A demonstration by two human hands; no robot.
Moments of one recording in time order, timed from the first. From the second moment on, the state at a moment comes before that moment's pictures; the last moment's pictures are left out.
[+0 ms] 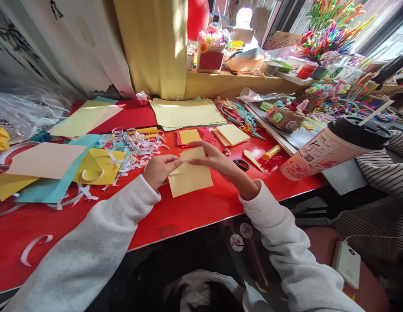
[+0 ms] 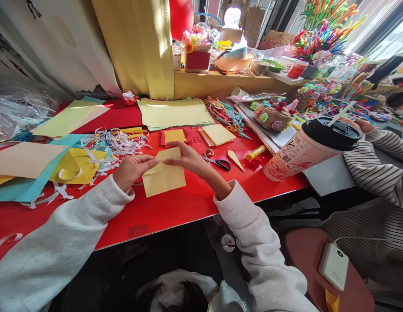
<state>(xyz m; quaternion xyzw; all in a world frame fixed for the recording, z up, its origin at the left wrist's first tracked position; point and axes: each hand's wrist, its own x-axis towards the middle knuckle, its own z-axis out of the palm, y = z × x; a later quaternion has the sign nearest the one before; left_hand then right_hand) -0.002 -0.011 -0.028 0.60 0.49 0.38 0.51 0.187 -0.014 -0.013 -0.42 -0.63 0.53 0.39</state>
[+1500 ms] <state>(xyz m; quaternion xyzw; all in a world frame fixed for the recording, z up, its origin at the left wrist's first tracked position) -0.005 -0.011 -0.025 0.67 0.50 0.36 0.41 0.179 -0.015 -0.019 -0.37 -0.64 0.58 0.33</state>
